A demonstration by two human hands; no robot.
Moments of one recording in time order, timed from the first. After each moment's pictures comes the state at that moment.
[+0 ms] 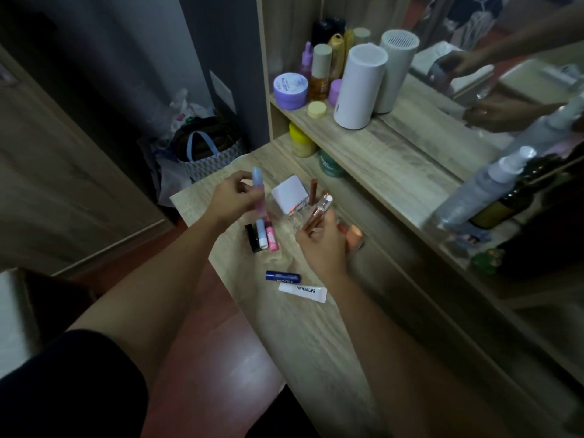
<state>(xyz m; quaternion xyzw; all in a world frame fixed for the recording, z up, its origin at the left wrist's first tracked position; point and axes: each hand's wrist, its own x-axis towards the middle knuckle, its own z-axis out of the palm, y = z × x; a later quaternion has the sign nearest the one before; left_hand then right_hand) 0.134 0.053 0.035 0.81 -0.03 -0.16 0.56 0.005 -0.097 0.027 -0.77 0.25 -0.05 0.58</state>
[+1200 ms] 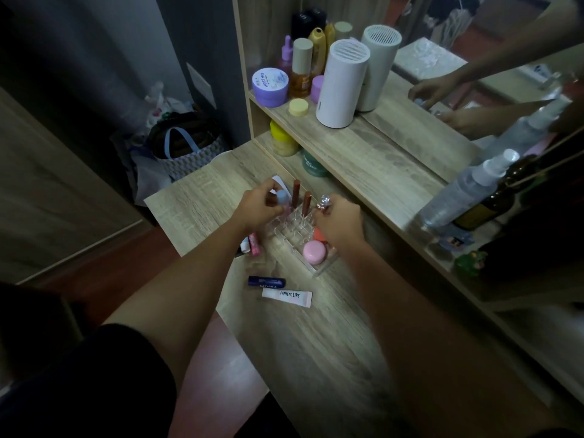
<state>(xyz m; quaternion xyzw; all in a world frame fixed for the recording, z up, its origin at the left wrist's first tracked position) 0.128 -0.014 0.013 0.88 -0.16 -0.17 0.42 0.040 -0.162 0.040 -0.90 0.27 0.00 0.34</state>
